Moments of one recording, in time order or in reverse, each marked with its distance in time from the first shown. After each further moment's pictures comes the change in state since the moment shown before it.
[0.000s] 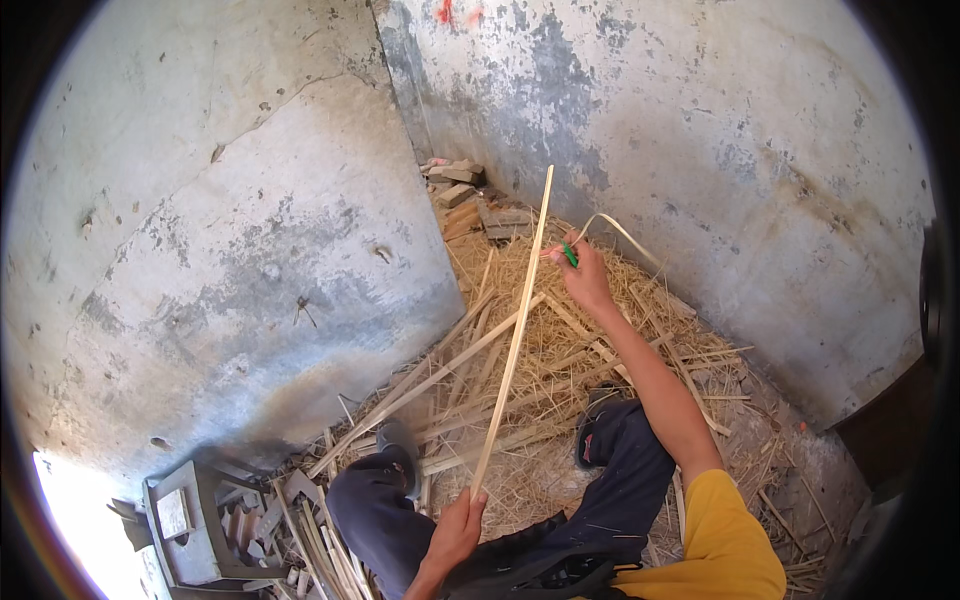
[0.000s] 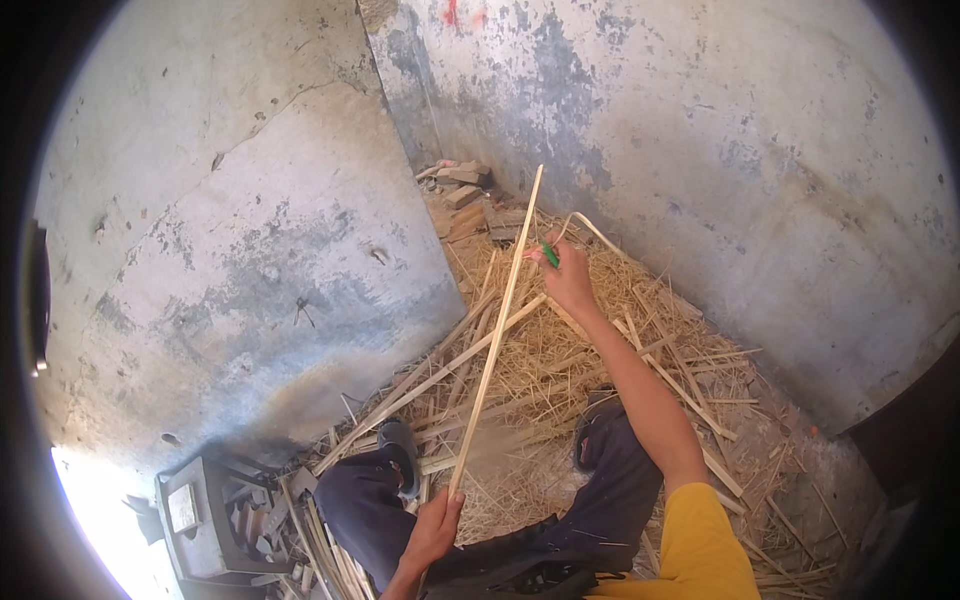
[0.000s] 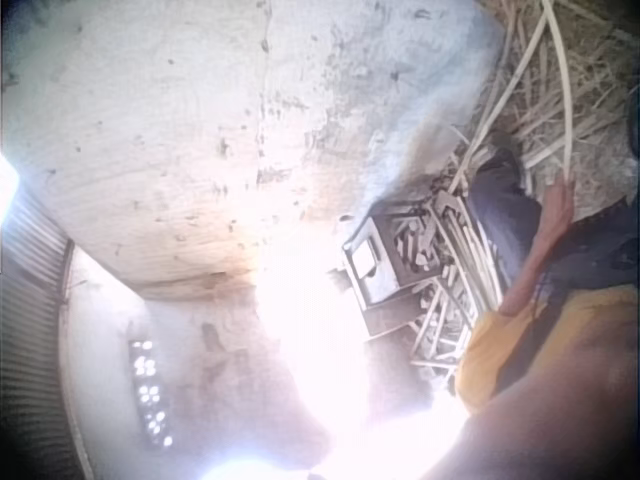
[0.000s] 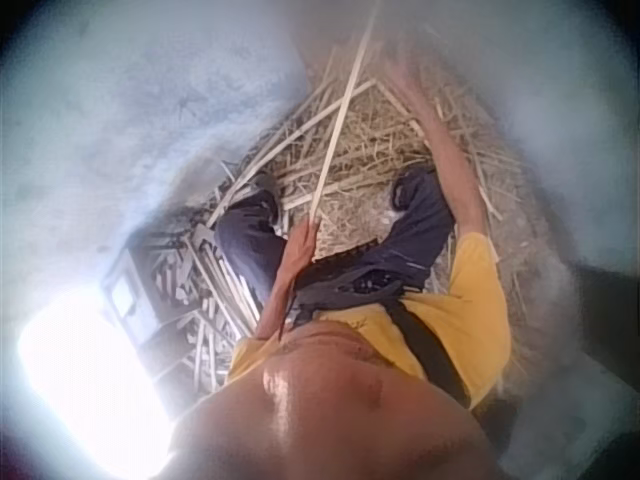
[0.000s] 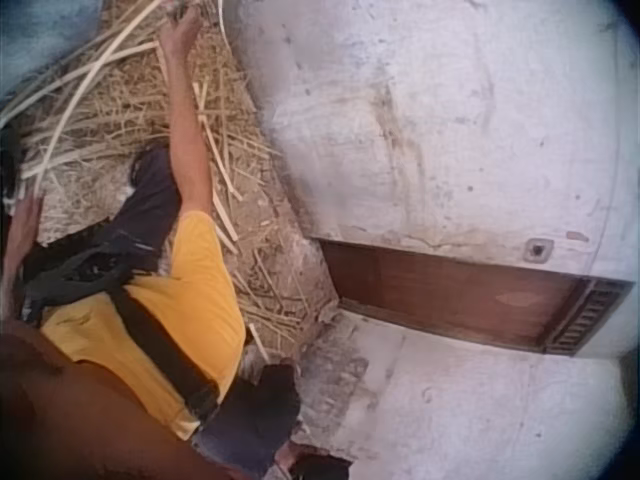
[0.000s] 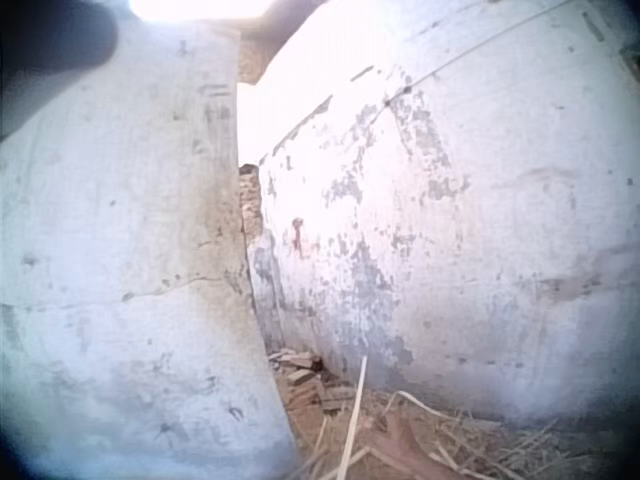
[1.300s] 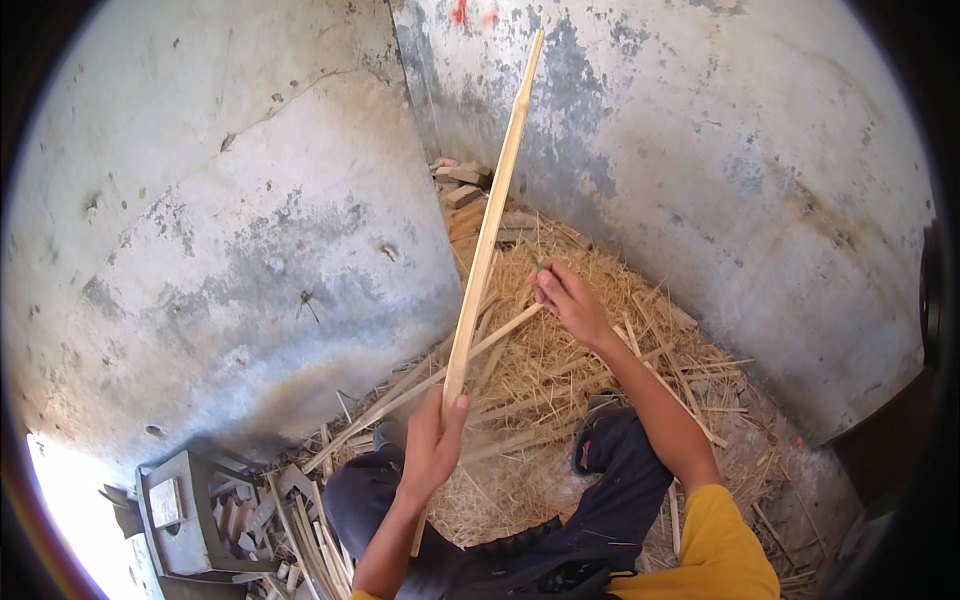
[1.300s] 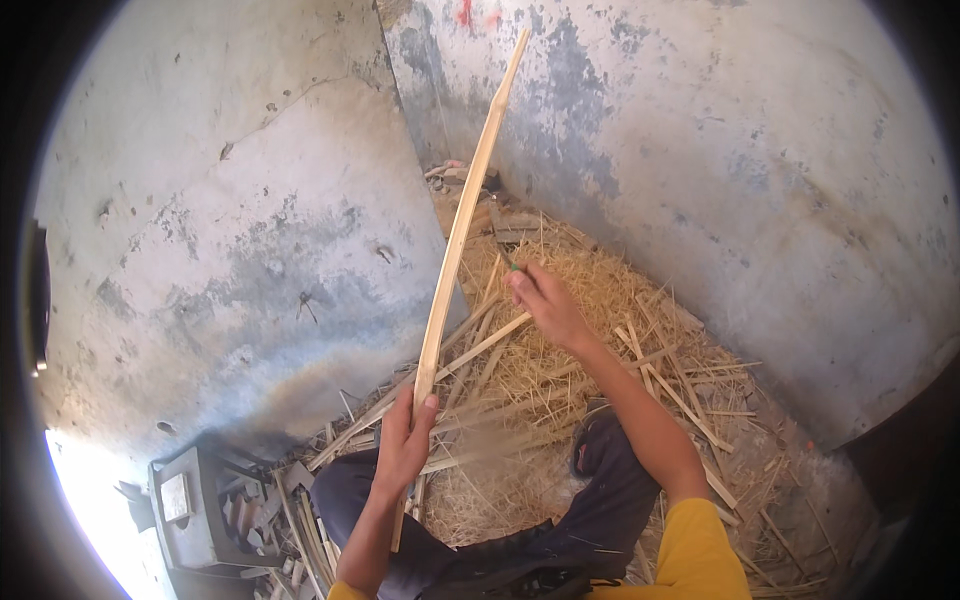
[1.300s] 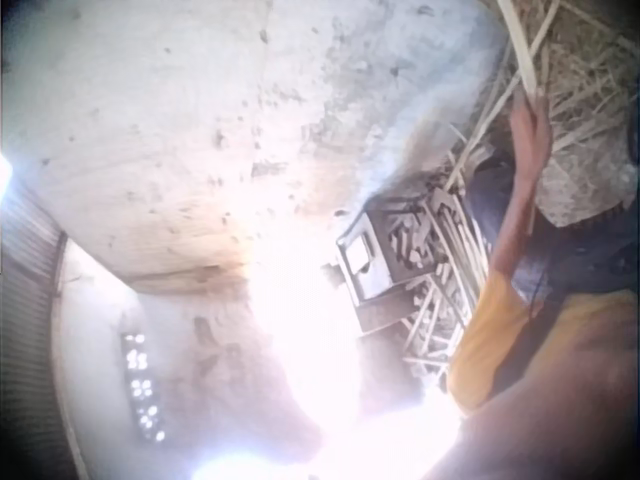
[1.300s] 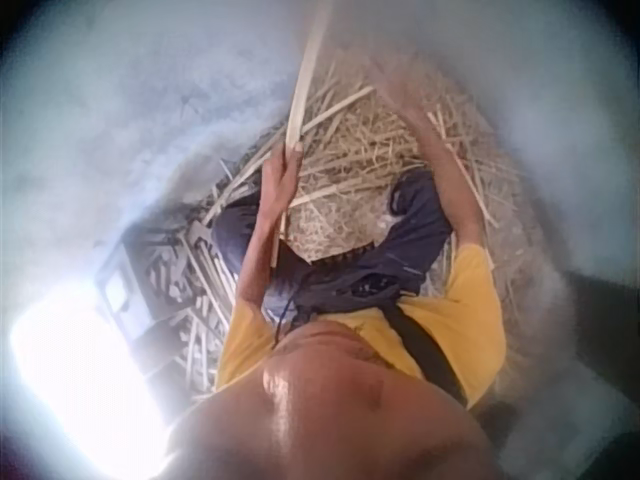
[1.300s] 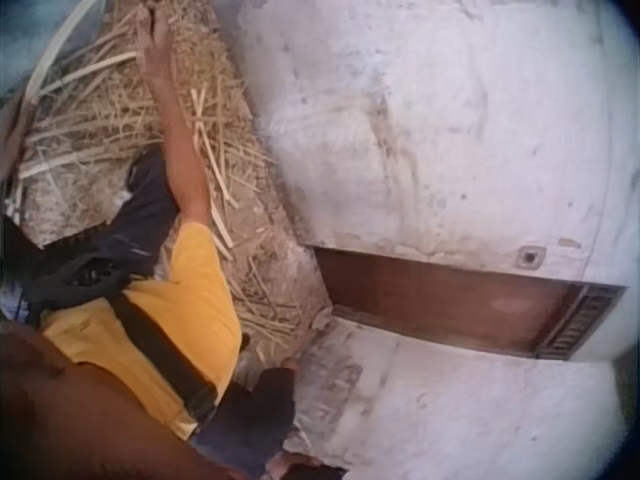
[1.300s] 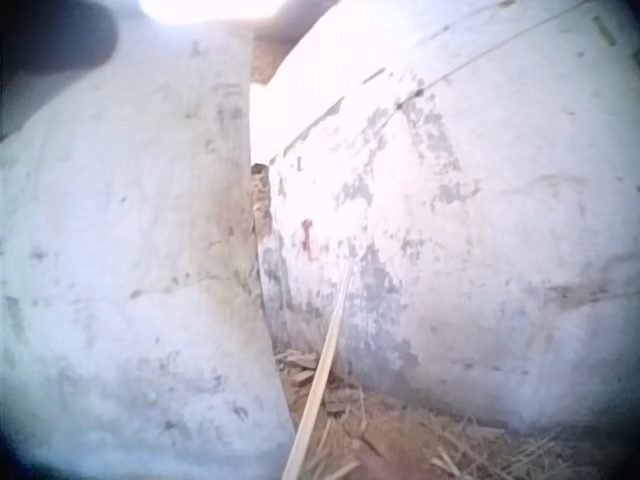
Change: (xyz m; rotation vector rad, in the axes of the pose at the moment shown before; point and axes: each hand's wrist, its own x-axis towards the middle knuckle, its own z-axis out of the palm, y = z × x) left_hand 0.097 0.087 -0.066 -0.161 0.289 0.314; right_hand -0.036 -0.050 0.001 0.456 -0.325 0.022
